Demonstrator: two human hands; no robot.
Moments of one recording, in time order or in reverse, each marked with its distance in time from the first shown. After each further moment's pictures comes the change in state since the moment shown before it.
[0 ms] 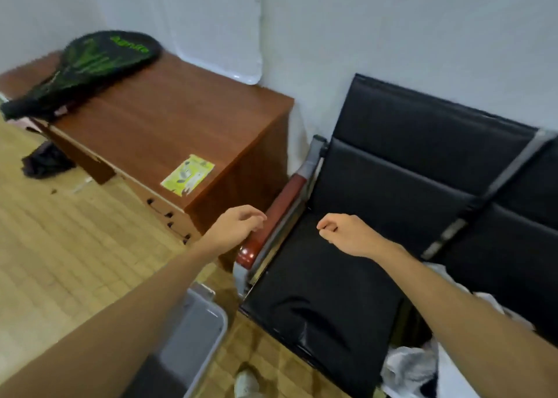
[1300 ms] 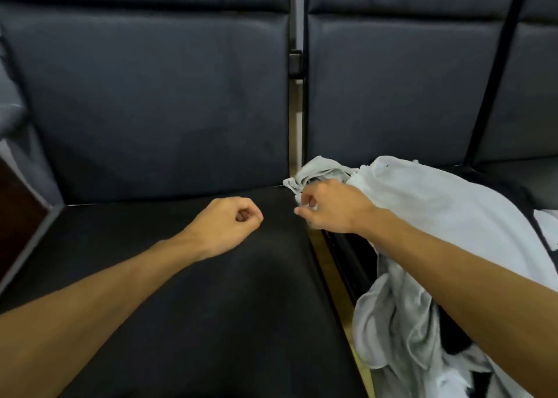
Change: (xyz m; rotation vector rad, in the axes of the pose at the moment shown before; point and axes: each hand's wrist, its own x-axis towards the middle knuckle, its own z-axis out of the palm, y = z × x) left_hand 0.281 -0.151 0.484 0.443 -0.367 0.800; right_hand 0.064 0.478 0.175 -0.422 0.681 0.443
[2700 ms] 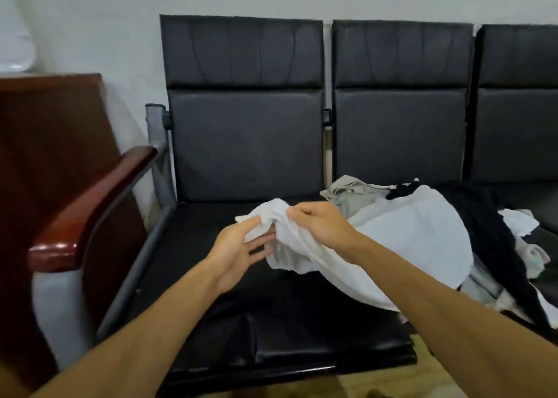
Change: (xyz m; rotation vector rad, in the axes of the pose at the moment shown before) left_hand -0.224 0.002 -0.032 -1.125 0.130 -0.192; right_hand -0.171 -0.181 -0.018 0.960 0.179 -0.091
